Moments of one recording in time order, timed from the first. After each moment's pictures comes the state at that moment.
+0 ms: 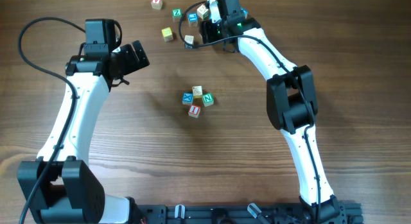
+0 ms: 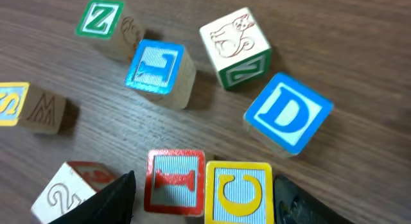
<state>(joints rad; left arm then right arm) -0.01 1.62 1.30 -0.67 -0.02 -0.39 0.39 2.60 2.21 -0.44 -0.17 0.07</state>
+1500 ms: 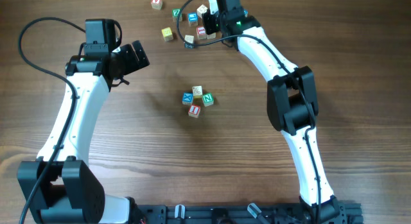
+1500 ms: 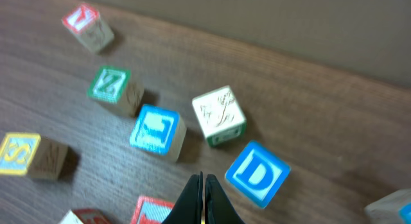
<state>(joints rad) -0.01 1.62 1.30 -0.67 -0.02 -0.39 0.40 2.58 2.21 -0.33 -0.09 0.03</state>
